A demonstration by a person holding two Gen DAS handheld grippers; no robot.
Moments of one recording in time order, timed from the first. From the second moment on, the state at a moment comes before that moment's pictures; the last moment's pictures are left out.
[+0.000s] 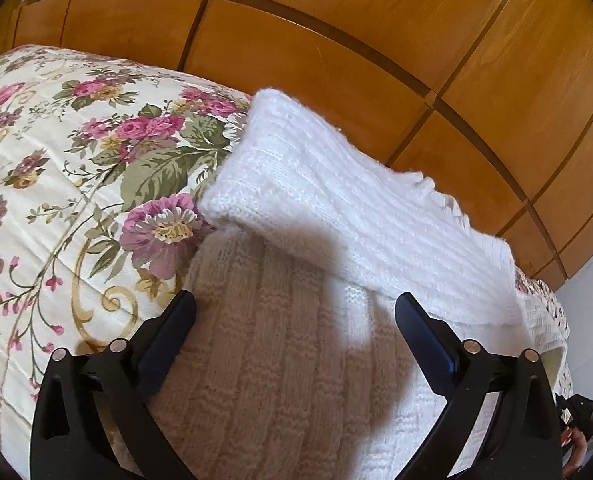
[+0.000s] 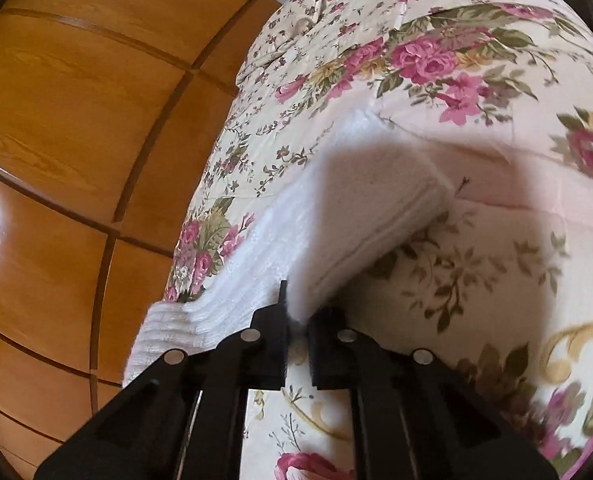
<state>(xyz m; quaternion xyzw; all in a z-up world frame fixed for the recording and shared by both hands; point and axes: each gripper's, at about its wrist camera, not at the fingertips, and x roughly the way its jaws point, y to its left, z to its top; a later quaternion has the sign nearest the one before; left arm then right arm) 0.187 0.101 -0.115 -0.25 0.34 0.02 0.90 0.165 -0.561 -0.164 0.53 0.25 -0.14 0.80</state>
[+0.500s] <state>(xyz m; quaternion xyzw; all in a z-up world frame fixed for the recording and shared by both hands) 0.190 0.101 -0.117 -0.26 0.34 0.01 0.90 0.222 -0.564 -0.056 0.36 0.25 -0.23 0.87</state>
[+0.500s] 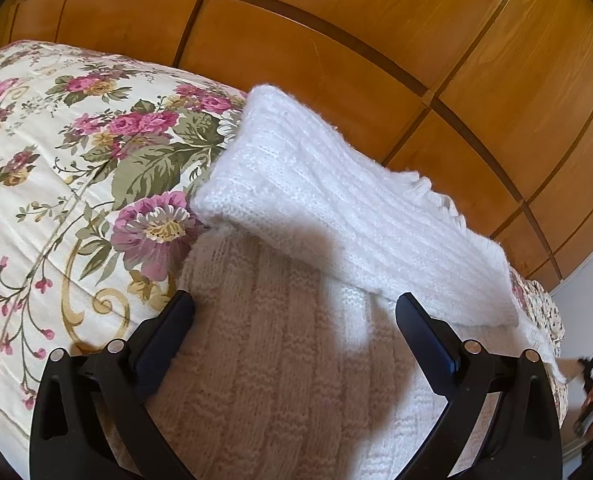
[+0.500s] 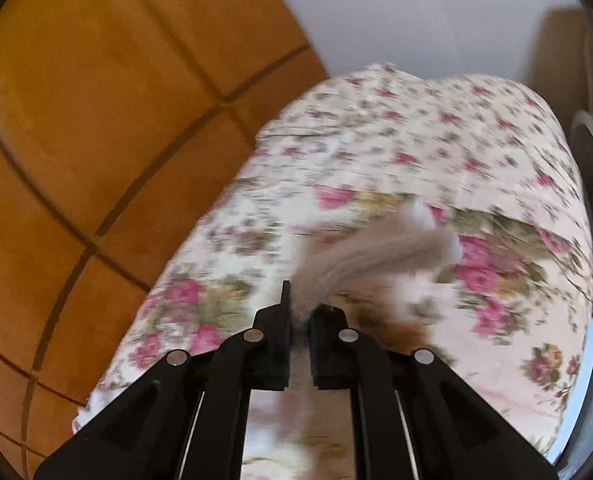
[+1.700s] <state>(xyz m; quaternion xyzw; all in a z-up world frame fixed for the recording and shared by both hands) 0.186 0.109 -0.115 -0.28 0.33 0.00 0.90 0.219 -0.248 -0.104 0.07 0.31 0.07 0.94</state>
